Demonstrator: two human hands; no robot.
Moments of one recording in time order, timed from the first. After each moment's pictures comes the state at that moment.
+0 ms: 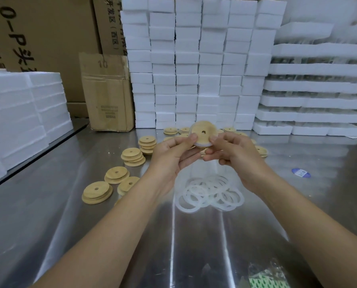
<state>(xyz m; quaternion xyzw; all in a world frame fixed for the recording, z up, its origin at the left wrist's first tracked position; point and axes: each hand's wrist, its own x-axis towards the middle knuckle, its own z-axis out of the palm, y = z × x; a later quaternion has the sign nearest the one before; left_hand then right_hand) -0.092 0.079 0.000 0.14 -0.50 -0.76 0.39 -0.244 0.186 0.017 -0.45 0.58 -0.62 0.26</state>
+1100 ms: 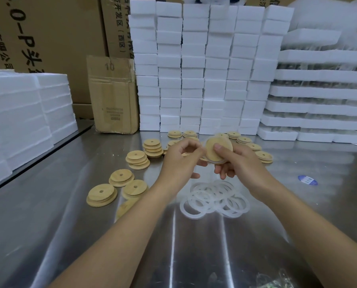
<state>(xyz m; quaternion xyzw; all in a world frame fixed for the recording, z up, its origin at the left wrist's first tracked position) -0.098 0.078 -0.007 0.21 -0.67 -0.57 0.42 -0.249 0.181 0.006 -0.52 0.59 -0.57 0.24</state>
